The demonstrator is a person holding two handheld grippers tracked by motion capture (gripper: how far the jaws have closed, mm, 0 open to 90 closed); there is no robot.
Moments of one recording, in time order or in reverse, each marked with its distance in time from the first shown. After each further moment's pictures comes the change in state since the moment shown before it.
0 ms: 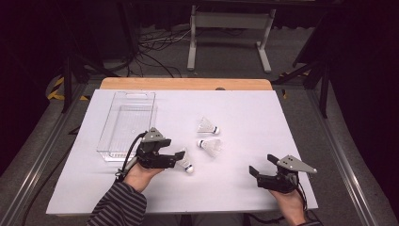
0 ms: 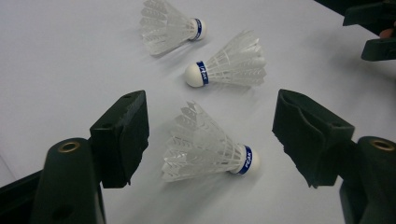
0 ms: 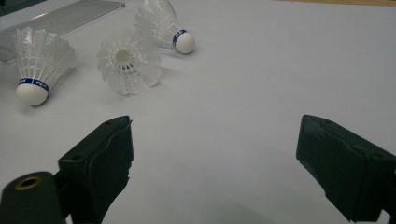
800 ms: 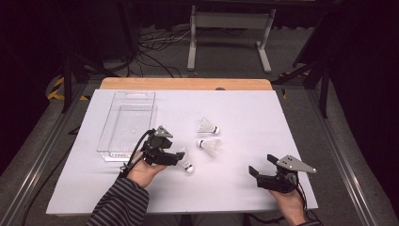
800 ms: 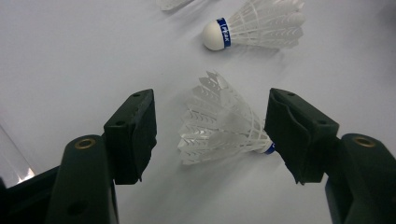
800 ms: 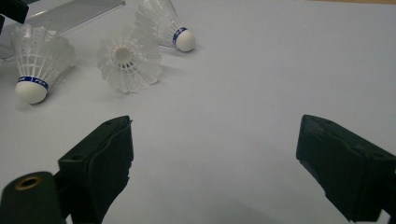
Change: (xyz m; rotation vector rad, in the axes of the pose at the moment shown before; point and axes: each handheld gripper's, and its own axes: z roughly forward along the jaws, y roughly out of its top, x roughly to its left) left arm 0.004 0.009 0.019 0.201 0.046 -0.007; right arm 0.000 0.000 0.001 0.008 -0.001 -0.004
